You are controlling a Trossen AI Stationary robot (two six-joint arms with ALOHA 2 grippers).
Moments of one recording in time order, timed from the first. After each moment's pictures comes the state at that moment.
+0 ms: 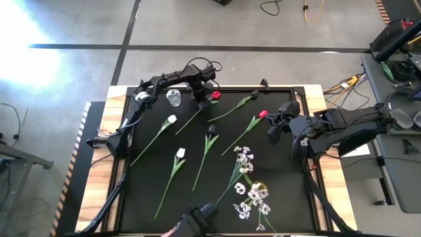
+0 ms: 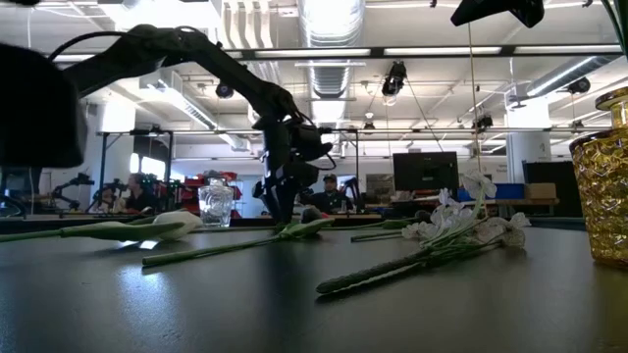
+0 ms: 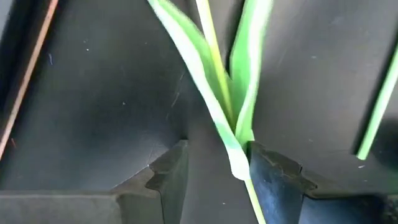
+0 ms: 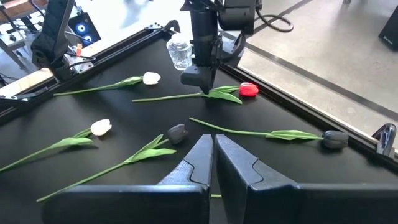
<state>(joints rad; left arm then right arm) 0.68 2.38 2.00 -1.13 0.17 0.16 0.22 0.97 1.10 -0.83 0.68 0.65</state>
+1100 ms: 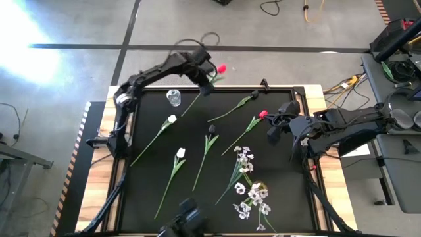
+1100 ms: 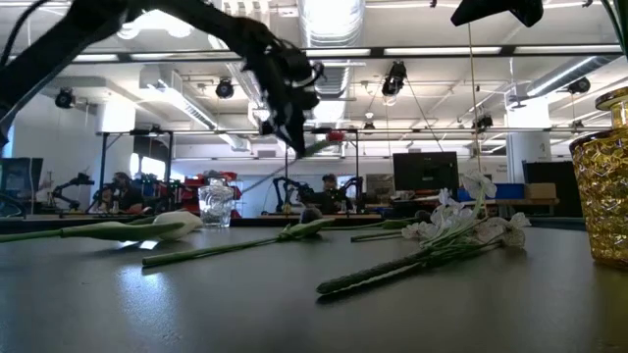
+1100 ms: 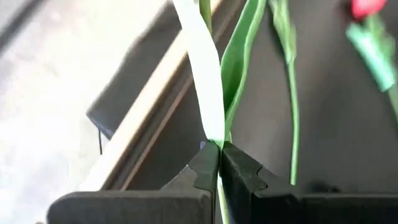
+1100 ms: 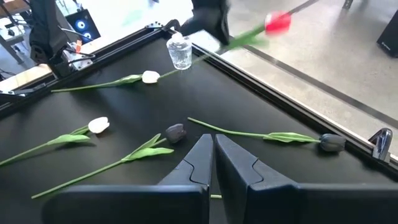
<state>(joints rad) 0.67 2.08 1.99 -0.96 0.09 0.10 0.22 0.97 1.10 -0.83 0.68 0.63</state>
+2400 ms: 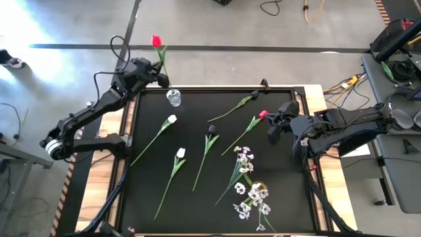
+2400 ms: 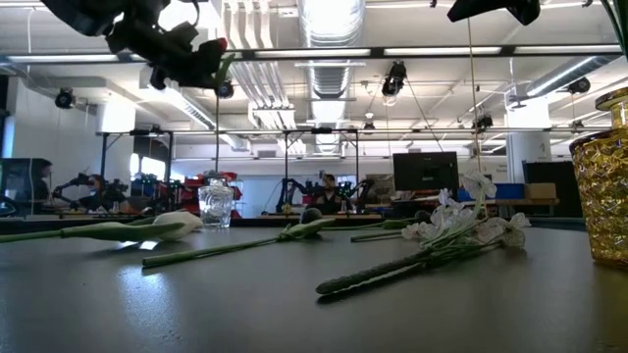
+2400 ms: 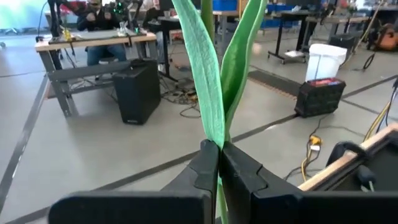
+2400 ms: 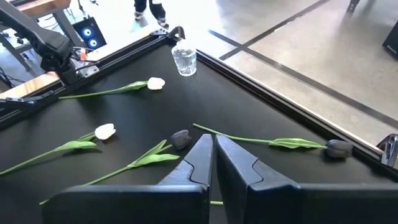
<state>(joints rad) 0.85 1.03 0.80 0.11 -0.18 -0.01 0.22 0.97 1.10 -0.79 0.68 0.62</state>
